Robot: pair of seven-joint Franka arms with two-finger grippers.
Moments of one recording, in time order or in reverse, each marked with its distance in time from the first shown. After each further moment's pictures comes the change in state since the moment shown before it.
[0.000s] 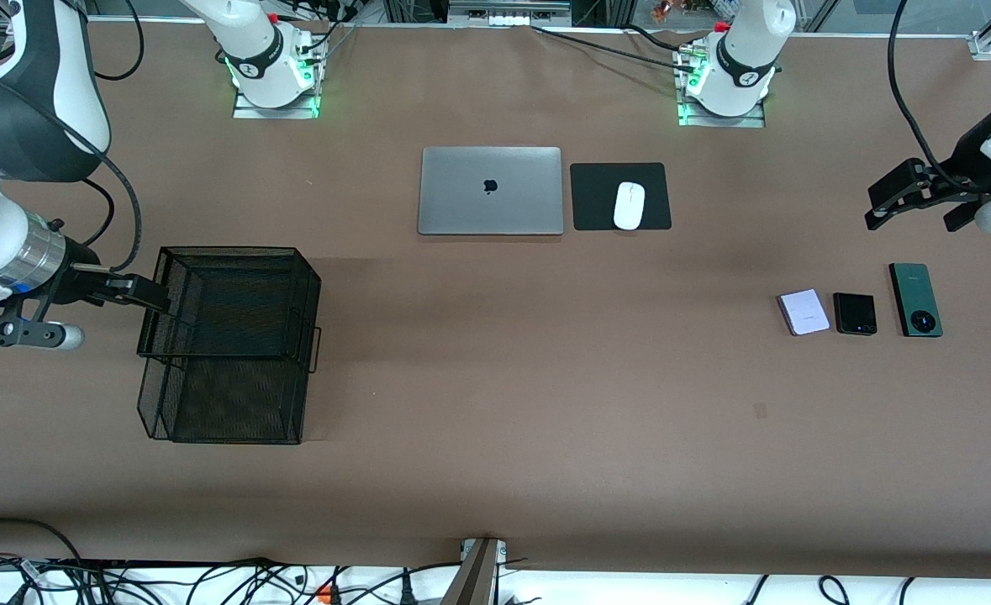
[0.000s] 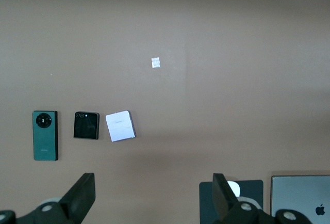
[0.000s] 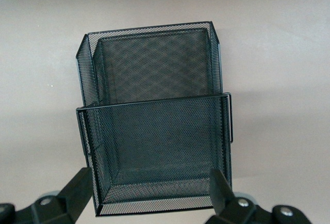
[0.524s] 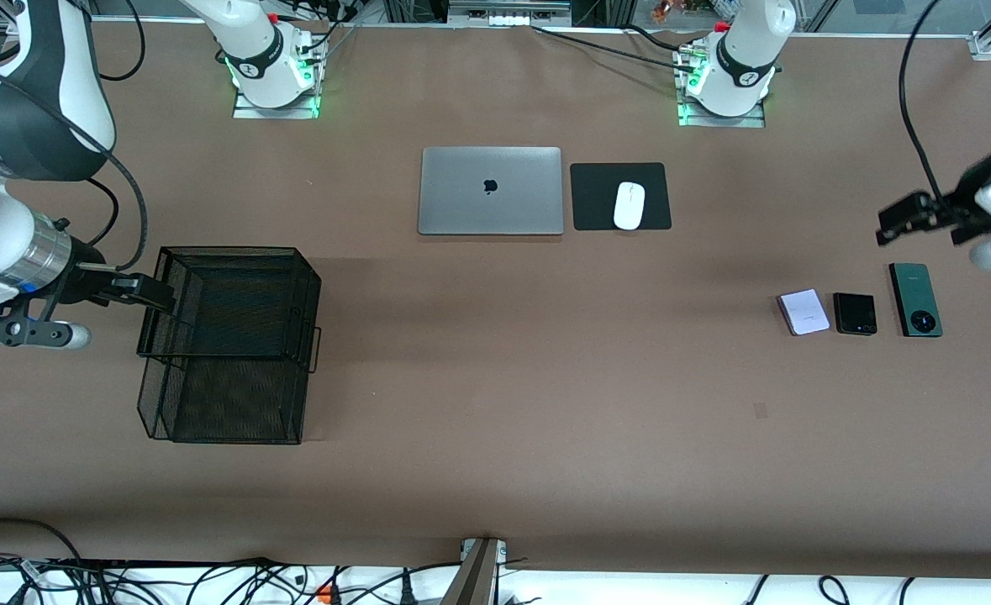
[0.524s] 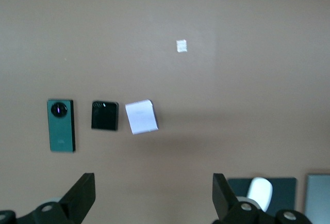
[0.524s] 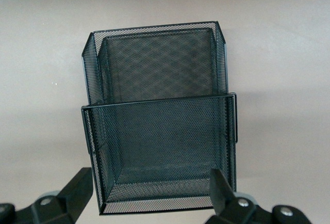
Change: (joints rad) left arm 0.090 0.045 0.012 -0.124 0.039 0.109 0.099; right arm 0.001 0.000 0.014 0.000 0.000 0.000 0.001
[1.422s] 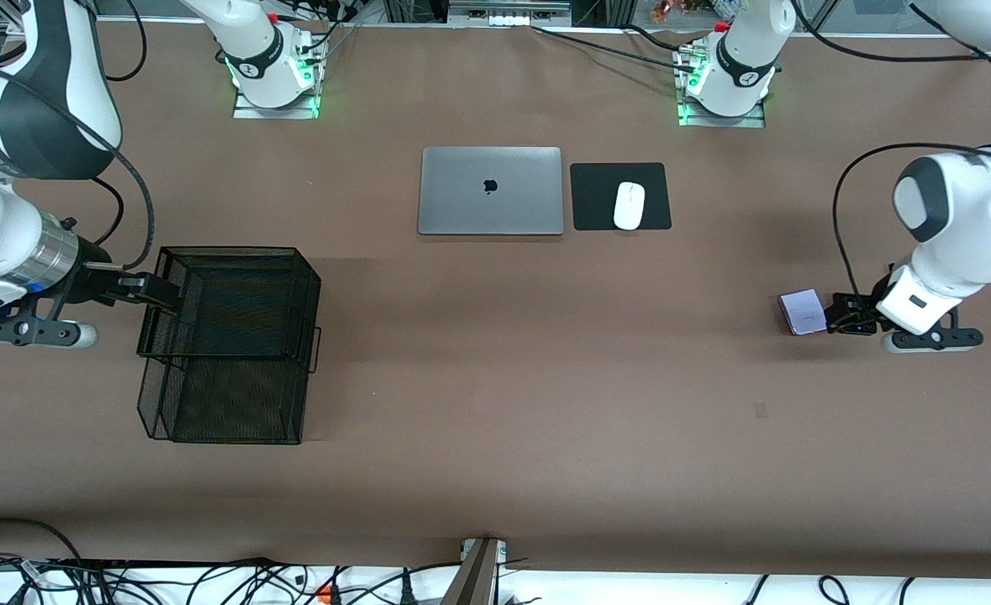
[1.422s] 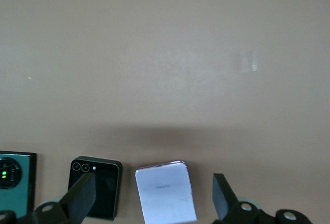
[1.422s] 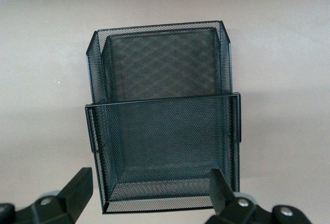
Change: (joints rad) left arm 0.120 0.205 0.002 -0.479 0.000 0.815 0.050; right arm 0.010 0.000 0.003 0.000 0.000 -0.001 0.004
